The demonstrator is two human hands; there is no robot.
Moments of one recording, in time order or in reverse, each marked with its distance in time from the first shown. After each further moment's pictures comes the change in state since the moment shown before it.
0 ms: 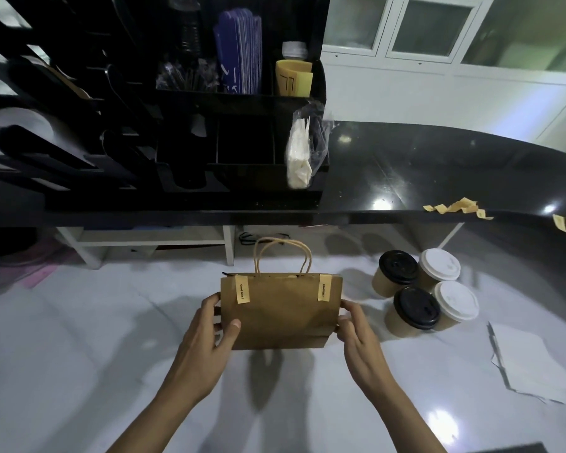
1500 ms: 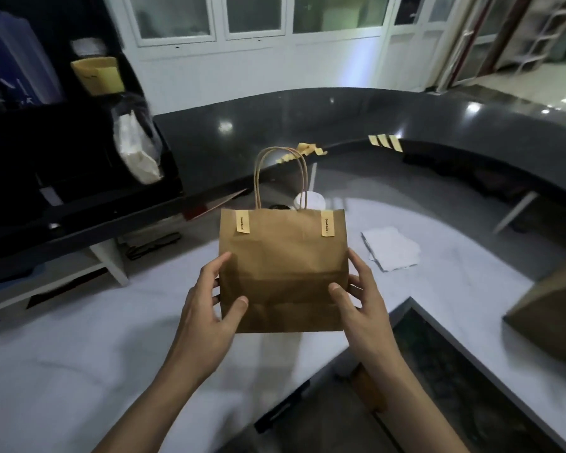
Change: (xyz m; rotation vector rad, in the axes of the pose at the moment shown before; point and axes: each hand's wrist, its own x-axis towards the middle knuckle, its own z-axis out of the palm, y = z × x) left_hand -0.043 0.111 0.087 0.003 -0.324 0.340; right_hand -0.143 0.003 -0.098 0.260 0.562 -0.018
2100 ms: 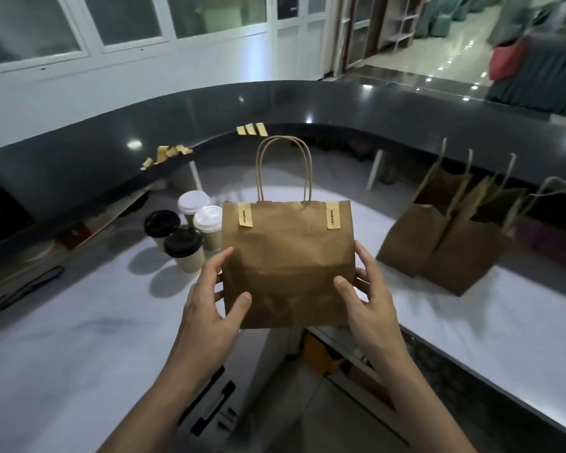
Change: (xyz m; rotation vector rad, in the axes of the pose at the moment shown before) left_hand -0.062 0.109 0.154 -0.033 -0.268 0.177; right_hand -0.082 0.035 -0.196 0.075 0.356 0.014
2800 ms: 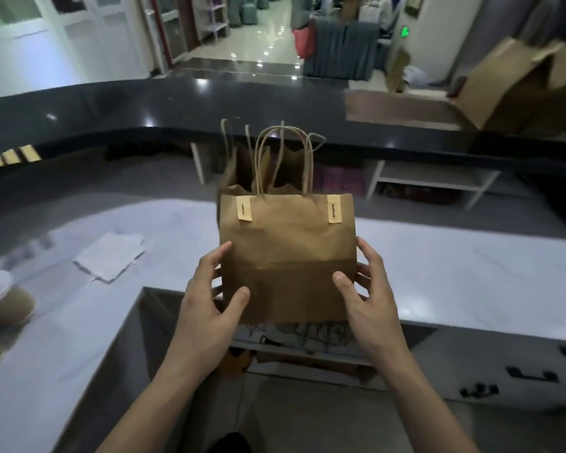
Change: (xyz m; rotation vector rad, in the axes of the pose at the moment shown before) left_hand -0.016 0.091 0.210 -0.159 -0.473 0.269; right_hand -0.080 0.021 -0.216 -0.075 0.544 0.086
